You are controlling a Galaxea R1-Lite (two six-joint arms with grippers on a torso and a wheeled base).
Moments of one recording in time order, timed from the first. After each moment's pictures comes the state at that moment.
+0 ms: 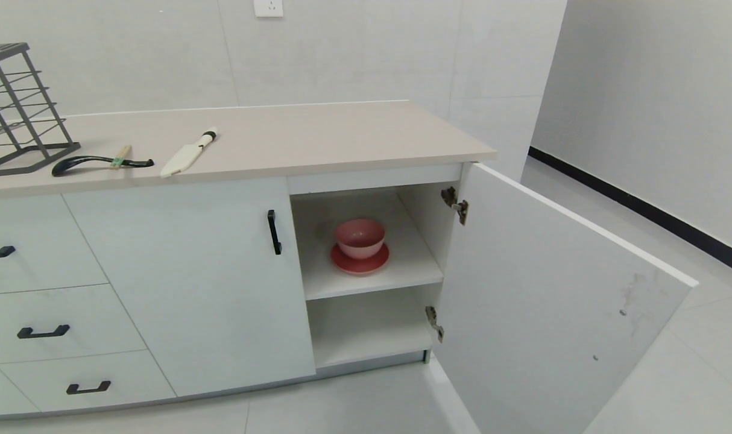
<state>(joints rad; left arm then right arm) 0.00 0.00 0.00 0.00 -0.01 0.00 0.00 0.00 0.00 -0.01 0.00 0.00</state>
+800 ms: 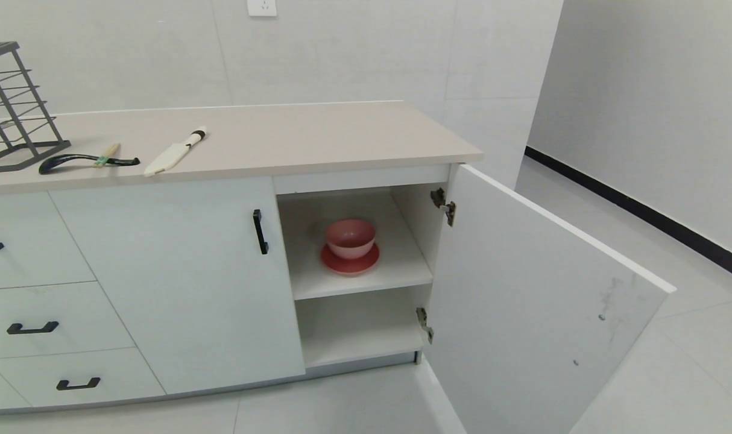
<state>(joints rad) 0.00 0.00 0.00 0.01 -0.01 0.00 0.00 0.00 0.00 -0.01 0.02 -0.03</state>
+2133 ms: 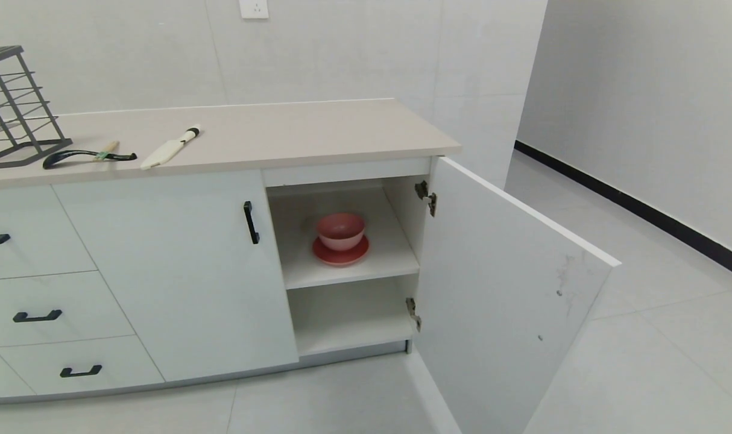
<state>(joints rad) 0.00 0.00 0.00 0.00 -0.01 0.00 0.04 0.71 -0.32 -0.22 0.20 -0.05</state>
